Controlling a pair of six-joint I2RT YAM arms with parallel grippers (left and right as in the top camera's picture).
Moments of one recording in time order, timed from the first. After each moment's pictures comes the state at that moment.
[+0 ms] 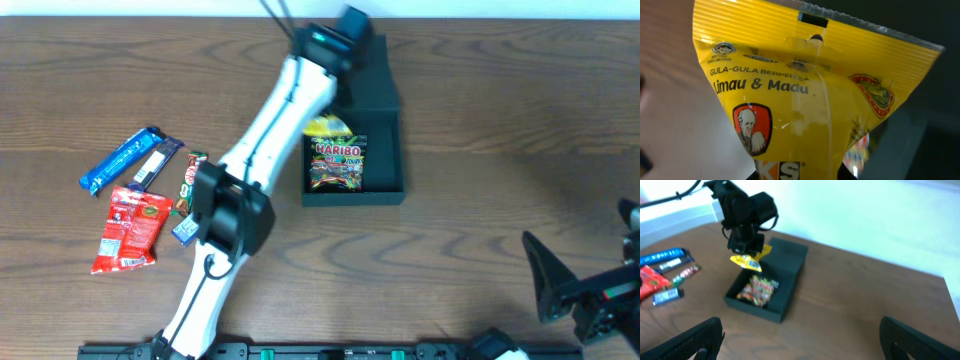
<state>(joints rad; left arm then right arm) -0.58 2.39 2.45 -1.45 -0.22 -0.79 0.56 0.89 1.96 -1.53 0.27 0.06</state>
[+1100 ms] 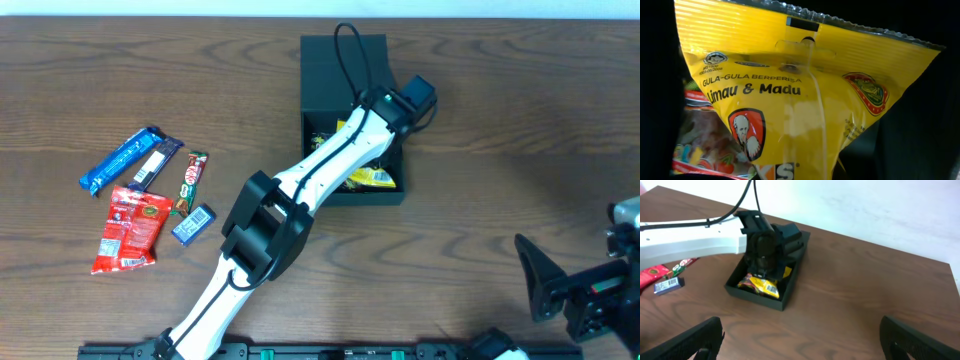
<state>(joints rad) -0.77 2.39 2.19 -1.23 -0.15 -0.83 0.56 0.91 1.95 -1.57 0.26 0.09</state>
